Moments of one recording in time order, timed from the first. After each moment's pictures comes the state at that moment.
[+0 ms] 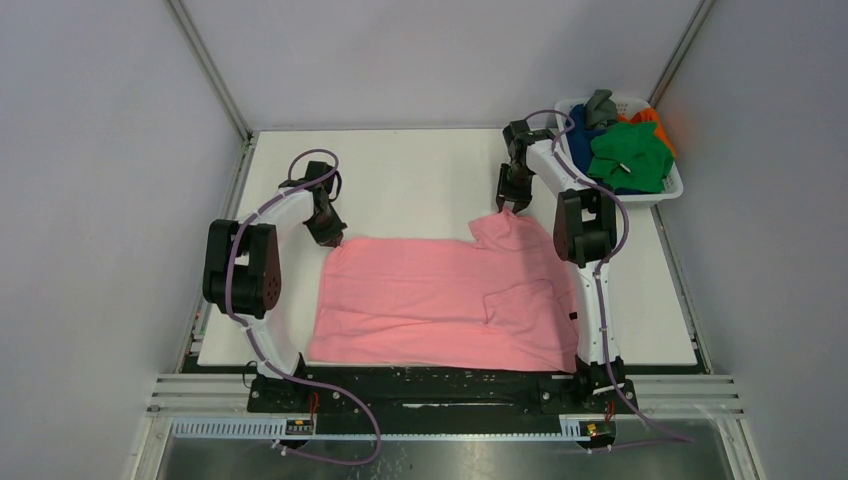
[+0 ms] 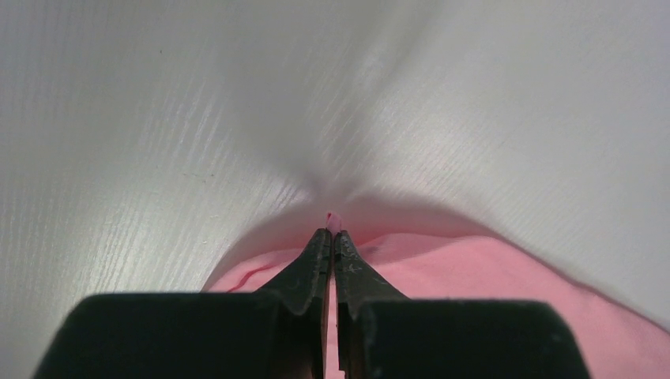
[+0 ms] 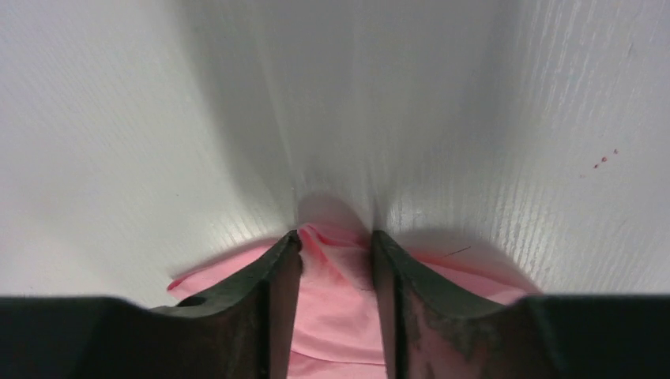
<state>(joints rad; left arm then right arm) -0.12 1.82 1.23 -0.68 -0.11 -0.69 0.23 2.45 2.14 -1.07 -0.02 0.40</state>
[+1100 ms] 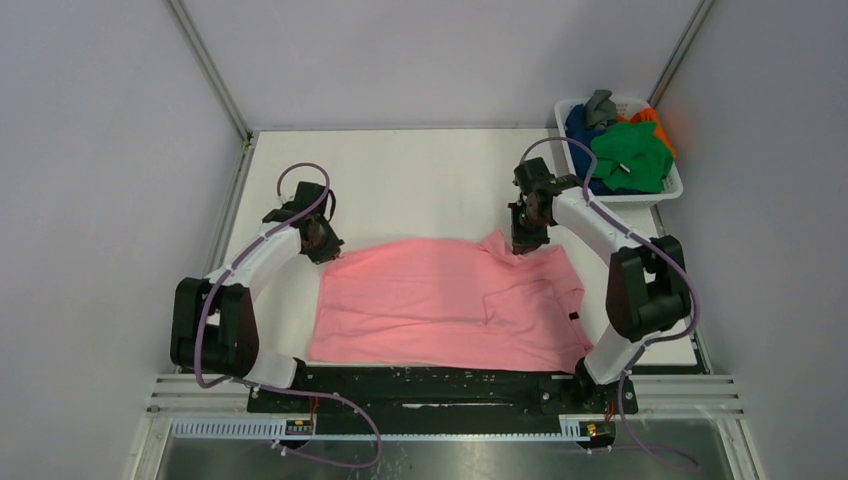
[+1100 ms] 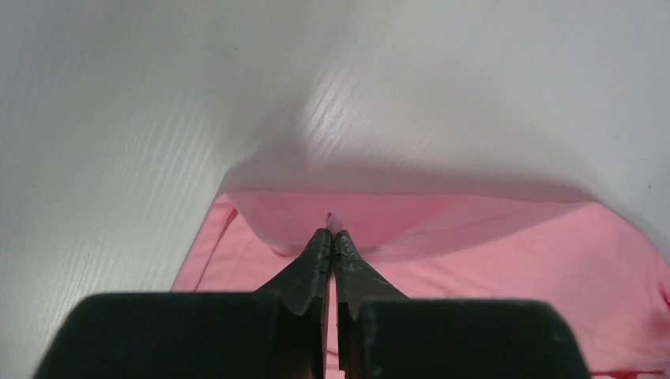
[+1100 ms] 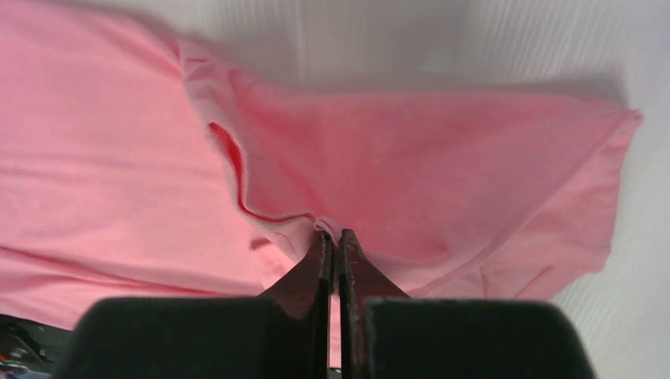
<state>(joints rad) -0.17 1.49 0.98 -0.63 -0.11 -0.74 0.30 1.75 1.31 -0.86 -0.06 0.32</state>
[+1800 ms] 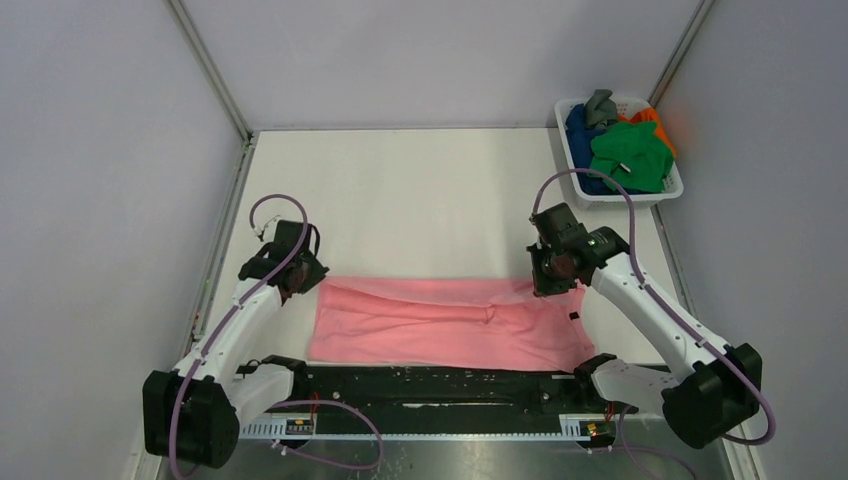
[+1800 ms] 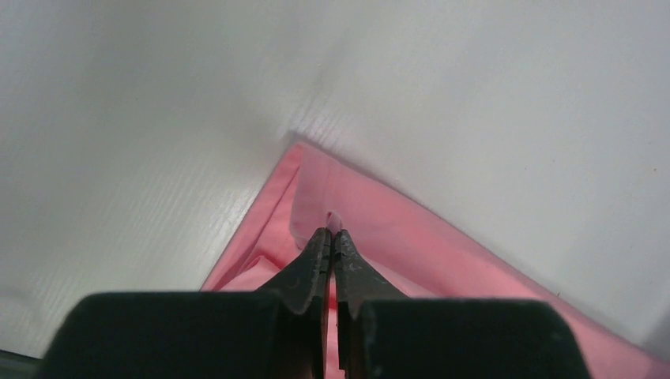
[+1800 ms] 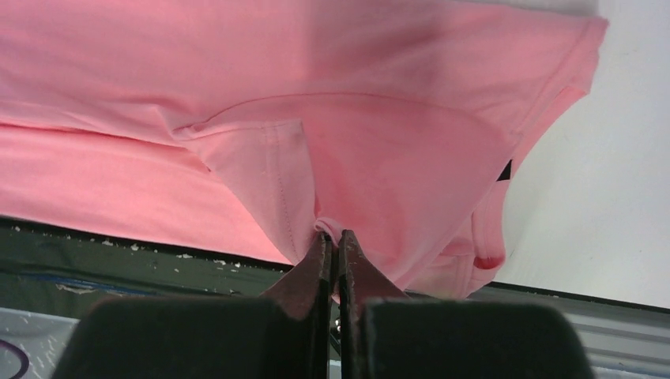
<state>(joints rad) -0.18 1.03 0.69 -0.65 -0.21 -0.81 0.46 1.15 0.97 -1.03 0.04 0.34</state>
